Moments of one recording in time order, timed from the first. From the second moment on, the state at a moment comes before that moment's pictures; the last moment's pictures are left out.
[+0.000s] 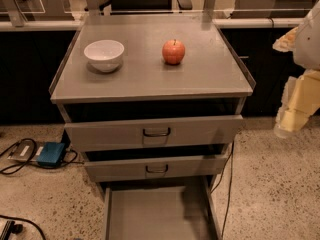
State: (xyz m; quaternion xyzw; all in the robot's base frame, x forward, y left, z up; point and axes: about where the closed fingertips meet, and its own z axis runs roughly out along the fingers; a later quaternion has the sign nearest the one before) arm 0.438 -0.217 0.977 -0.60 0.78 -0.03 0.16
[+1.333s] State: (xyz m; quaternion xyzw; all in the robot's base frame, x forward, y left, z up) arm 0.525 -0.182 0.988 -0.63 0.74 0.03 0.23
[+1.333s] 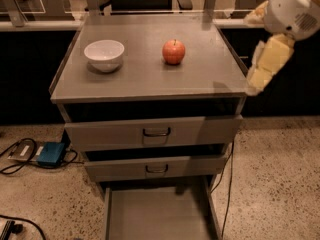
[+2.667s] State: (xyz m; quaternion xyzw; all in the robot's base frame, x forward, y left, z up) arm 0.662 -0.133 0.991 -0.62 0.73 0.08 0.27
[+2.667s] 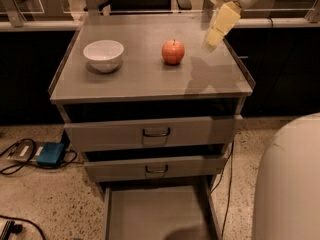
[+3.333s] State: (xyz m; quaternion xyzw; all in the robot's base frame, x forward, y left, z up) arm 0.708 -0.117 0.941 -0.58 0.74 0.17 0.30
